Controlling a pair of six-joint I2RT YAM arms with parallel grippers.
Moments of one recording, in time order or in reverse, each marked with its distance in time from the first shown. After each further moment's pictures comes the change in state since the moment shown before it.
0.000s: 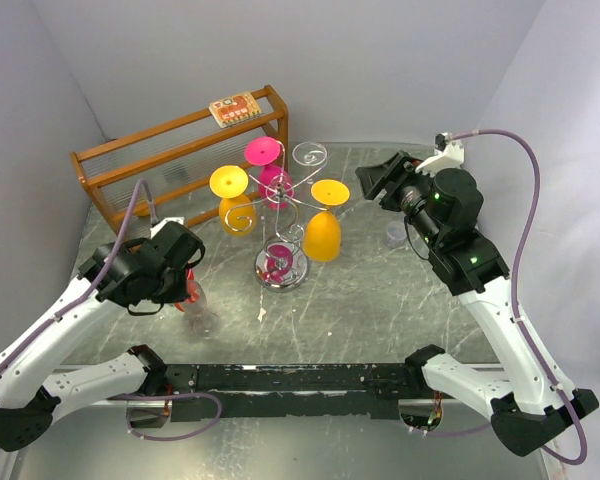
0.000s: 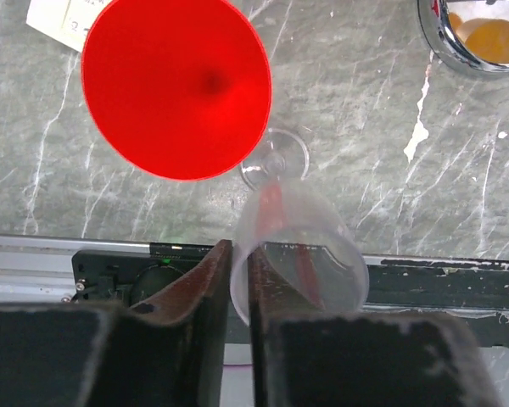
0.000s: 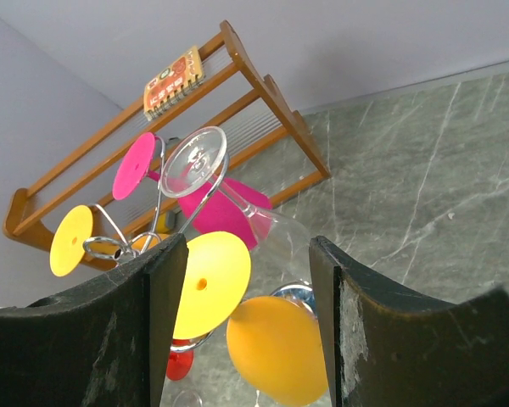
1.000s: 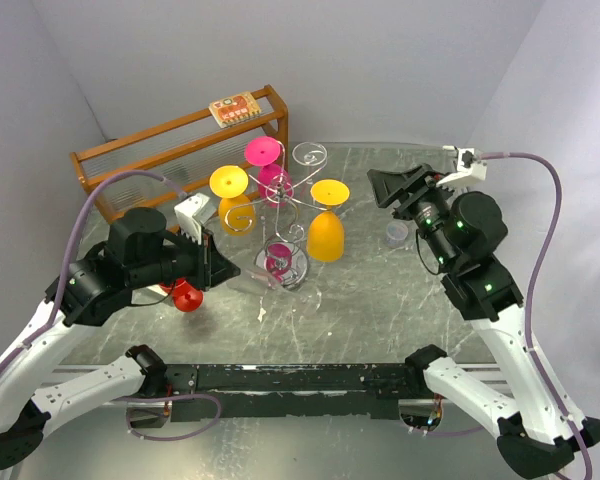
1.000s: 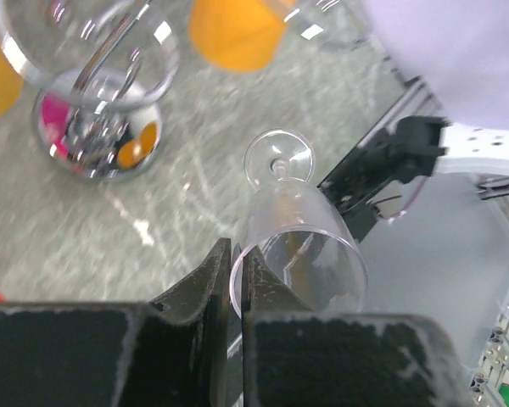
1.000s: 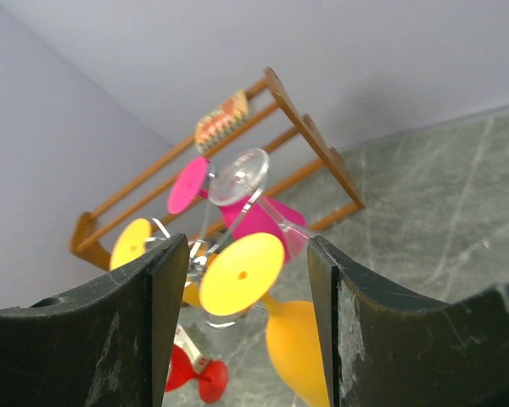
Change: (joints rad) left arm 0.000 -0.132 0.001 0.540 0.589 0.307; right arm 0.000 -0.135 -0.086 0.081 0.005 0.053
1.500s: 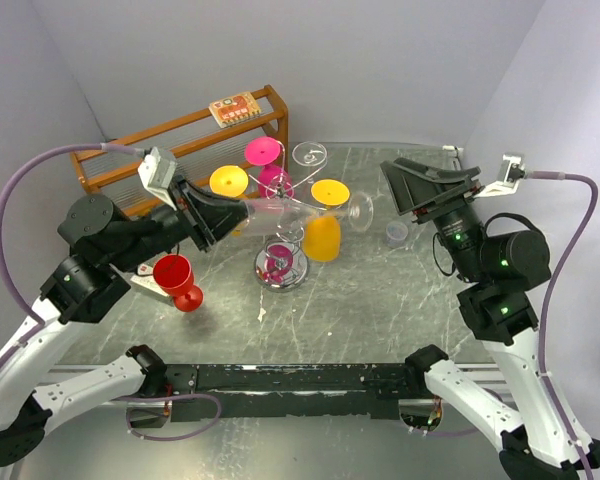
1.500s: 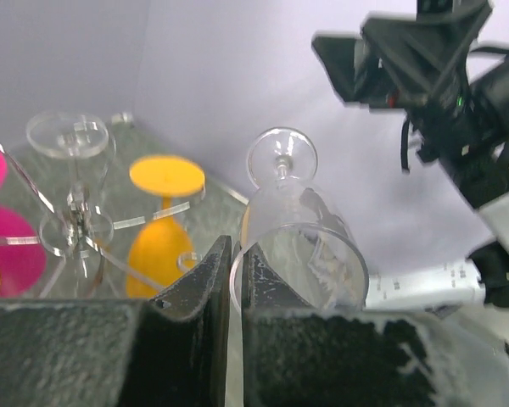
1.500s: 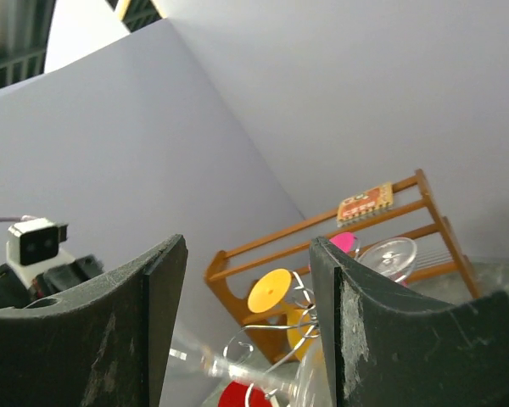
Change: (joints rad) left arm 0.000 0.016 0.075 0.568 0.089 0.006; right arm 0.000 -0.124 -0.030 0.324 -0.184 0.048
